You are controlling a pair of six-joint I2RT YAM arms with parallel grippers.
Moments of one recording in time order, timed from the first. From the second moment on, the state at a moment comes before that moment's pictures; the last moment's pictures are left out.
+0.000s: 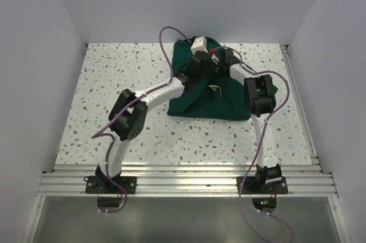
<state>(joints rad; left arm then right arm) -0.76 2.17 1.78 0.07 -0.27 -0.71 0.21 2.52 1.95 -0.37 -0.87 0.49</state>
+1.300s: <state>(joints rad) -0.76 2.17 1.72 0.20 -0.18 -0.67 -0.05 2.32 1.81 -0.36 -0.74 0.59</state>
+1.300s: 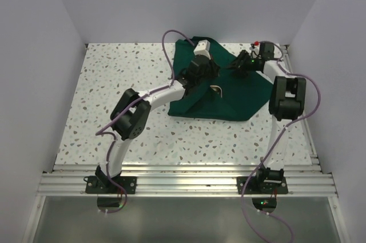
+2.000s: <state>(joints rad) -0.77 2.31 1.75 0.25 -0.03 -0.61 -0.22 1.93 1.51 -0.37 -0.46 0.56</state>
